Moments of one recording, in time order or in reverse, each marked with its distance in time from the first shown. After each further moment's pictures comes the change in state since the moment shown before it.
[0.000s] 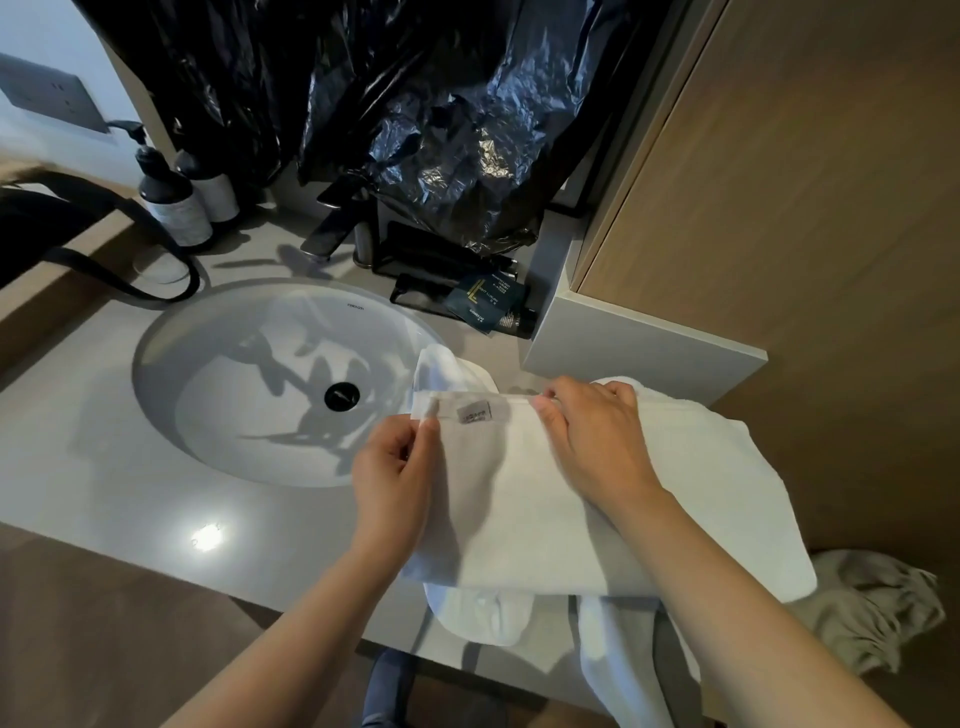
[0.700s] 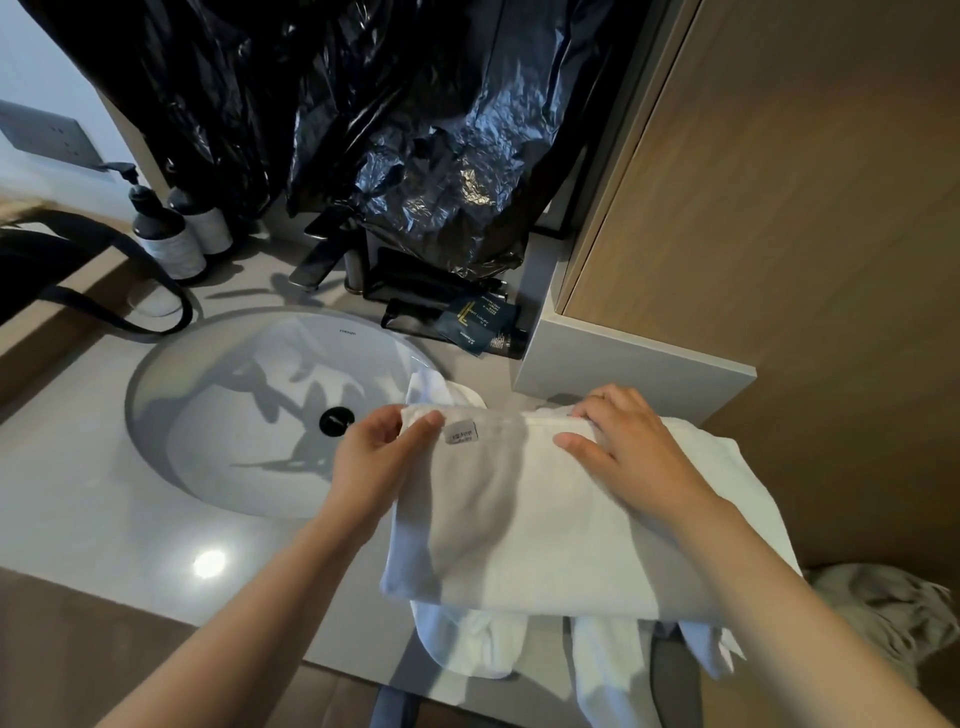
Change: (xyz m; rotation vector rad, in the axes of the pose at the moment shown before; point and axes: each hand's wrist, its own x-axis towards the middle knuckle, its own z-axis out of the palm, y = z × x) left_hand 0.036 0.033 -0.008 -0.159 -0.246 -0.201; right_hand 0.003 0.057 -0.022 0.113 -0.141 -0.065
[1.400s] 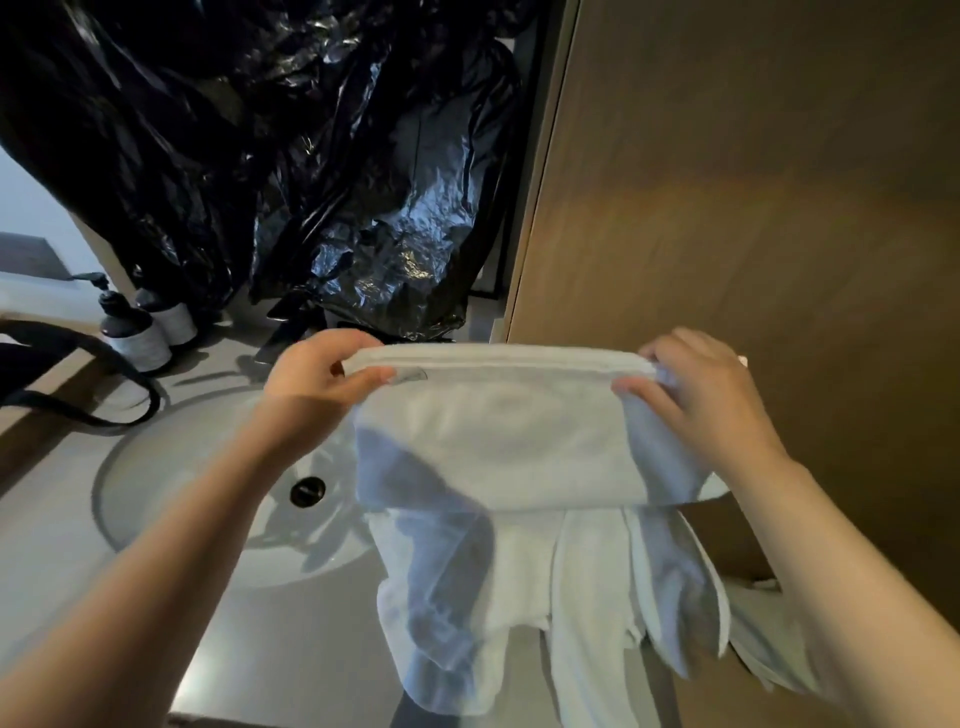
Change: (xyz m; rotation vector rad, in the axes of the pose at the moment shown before) left_hand 0.031 0.115 -0.030 0.602 -0.070 0.749; right_hand -0.031 0.008 -0.128 -0.202 0.458 -0.053
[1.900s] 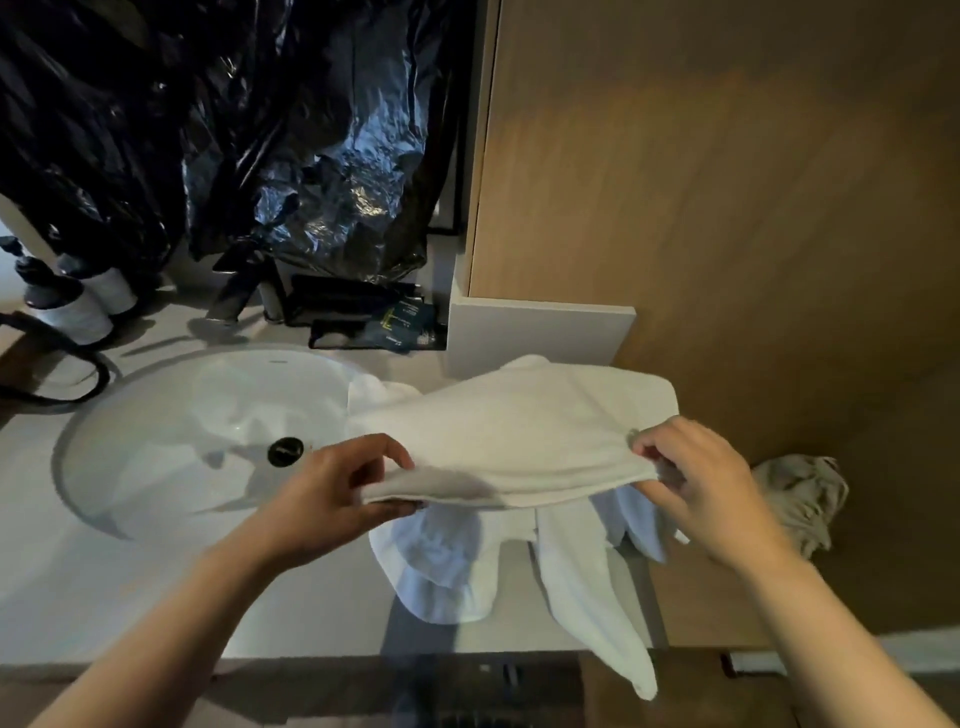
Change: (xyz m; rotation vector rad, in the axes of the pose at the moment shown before) left_hand -0.112 -0.012 0.033 -0.089 -0.536 0.081; right_hand -0.161 -0.018 0.023 0.099 -0.141 0.129
